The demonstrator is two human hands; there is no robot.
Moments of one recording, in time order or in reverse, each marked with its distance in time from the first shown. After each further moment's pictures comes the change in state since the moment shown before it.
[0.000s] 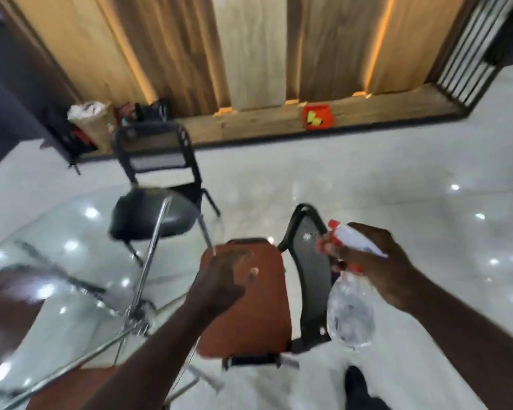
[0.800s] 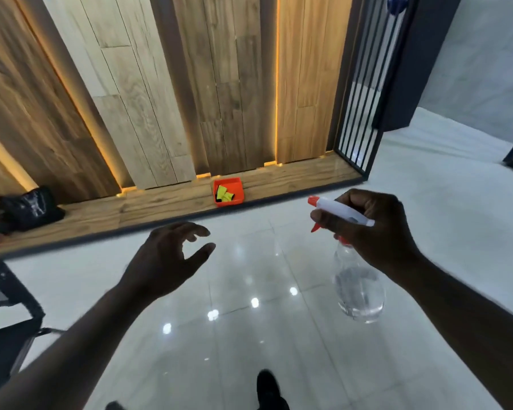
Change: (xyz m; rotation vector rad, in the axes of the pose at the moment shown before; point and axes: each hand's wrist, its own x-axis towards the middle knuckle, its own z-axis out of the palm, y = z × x) left_hand 0.526 0.386 0.091 0.023 0.189 0.337; right_hand 0.348 -0.082 -0.541 -0.450 0.415 -0.425
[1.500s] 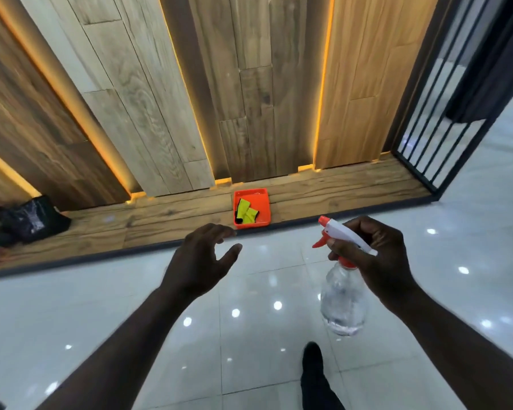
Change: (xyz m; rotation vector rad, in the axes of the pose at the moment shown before) left_hand 0.485 -0.196 0.162 0.042 -0.062 -0.099; right_hand 0.455 0.273 0.192 0.300 -0.108 0.234
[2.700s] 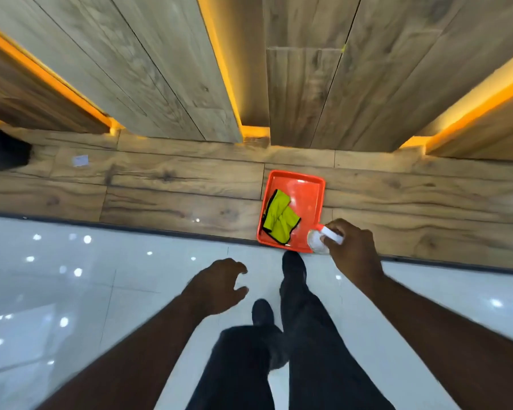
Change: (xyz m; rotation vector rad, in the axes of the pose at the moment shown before) left_hand 0.597 -0.457 0.265 -0.155 -0.827 -0.608; right_hand 0.772 0.441 0.342 -0.647 -0.473 0.412
